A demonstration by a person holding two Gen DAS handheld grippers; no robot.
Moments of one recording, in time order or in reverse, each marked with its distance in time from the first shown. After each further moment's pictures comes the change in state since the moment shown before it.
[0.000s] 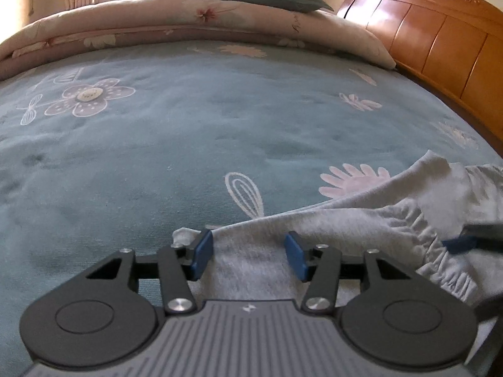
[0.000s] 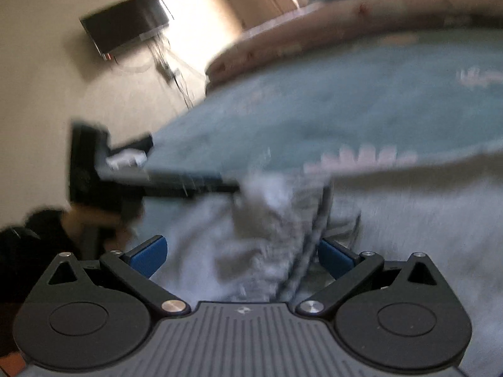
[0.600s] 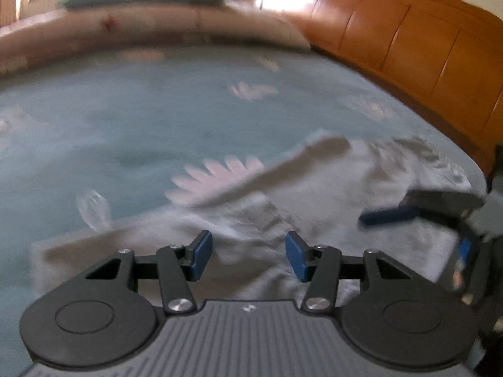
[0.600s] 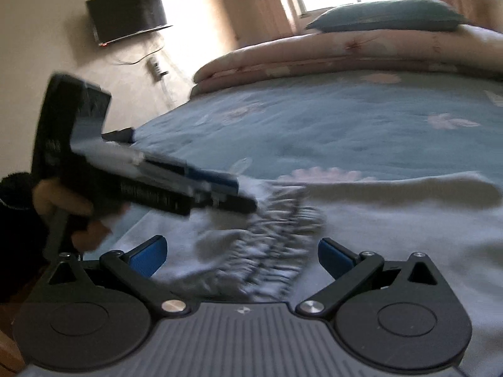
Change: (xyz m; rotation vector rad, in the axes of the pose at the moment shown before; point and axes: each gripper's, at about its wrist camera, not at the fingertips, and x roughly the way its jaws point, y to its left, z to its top) left arm -0.003 -0.105 -0.001 0.156 0.088 -0.255; right arm -0.067 0.020 -0.012 -0.122 -0.071 -0.185
